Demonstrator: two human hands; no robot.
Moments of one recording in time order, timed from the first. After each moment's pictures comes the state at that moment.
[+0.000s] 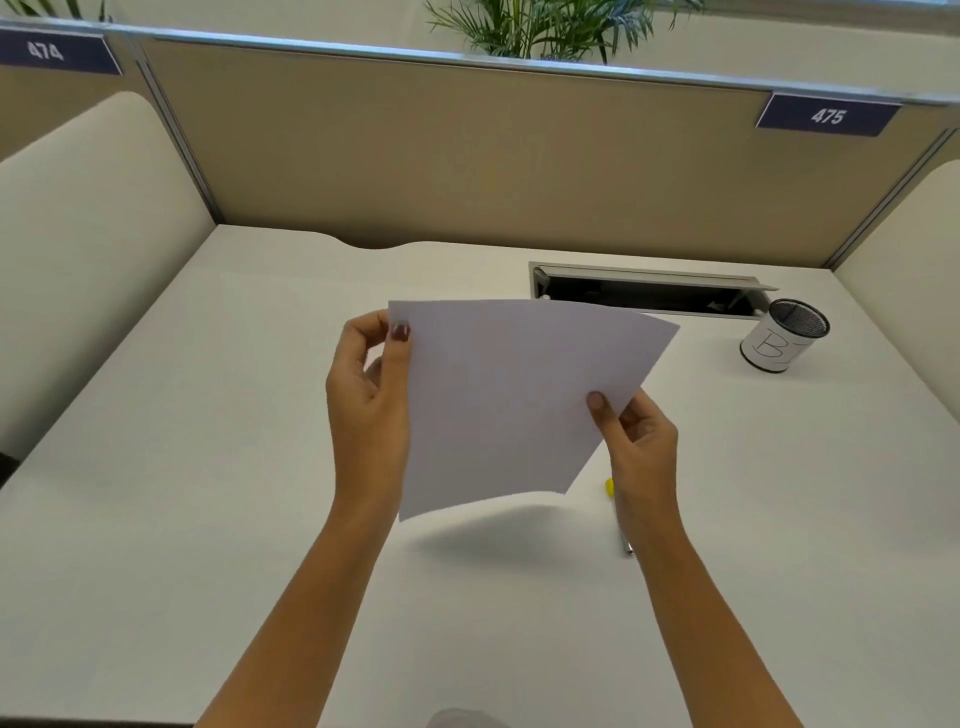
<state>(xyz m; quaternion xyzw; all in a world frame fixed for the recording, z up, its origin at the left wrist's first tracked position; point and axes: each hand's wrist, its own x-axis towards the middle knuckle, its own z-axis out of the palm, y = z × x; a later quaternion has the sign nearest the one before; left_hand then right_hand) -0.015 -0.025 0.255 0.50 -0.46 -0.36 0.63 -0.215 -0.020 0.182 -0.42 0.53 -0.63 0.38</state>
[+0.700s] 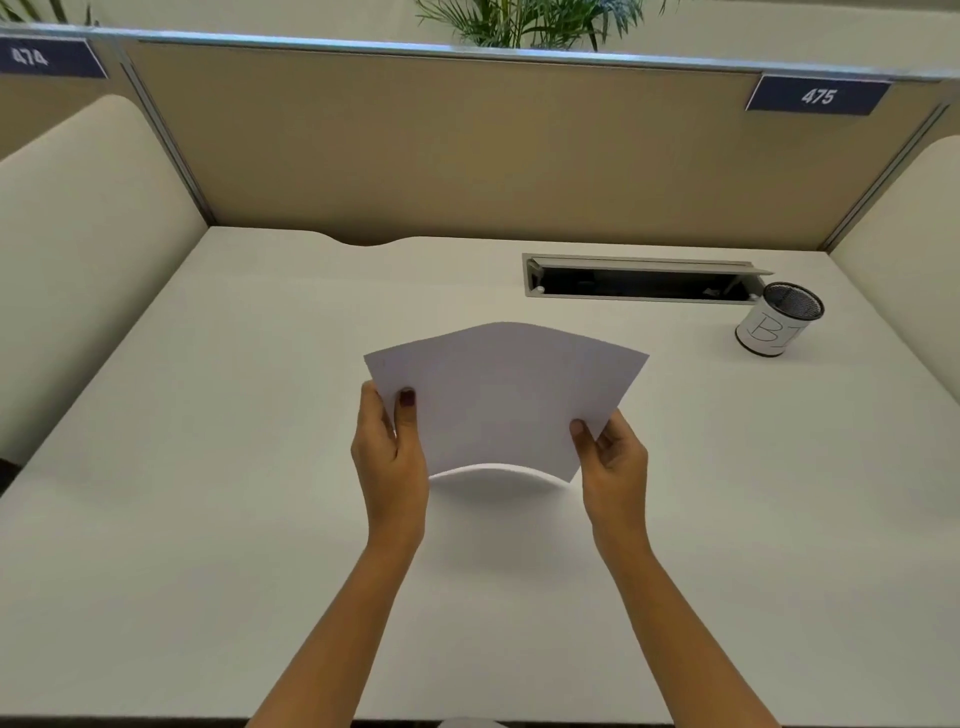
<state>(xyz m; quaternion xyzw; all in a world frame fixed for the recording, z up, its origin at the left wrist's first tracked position) -0.028 -0.018 0.185 0.55 -0.45 -0.32 0.62 -0.201 -0.003 0.152 -0.44 0.58 -0.61 0.32</state>
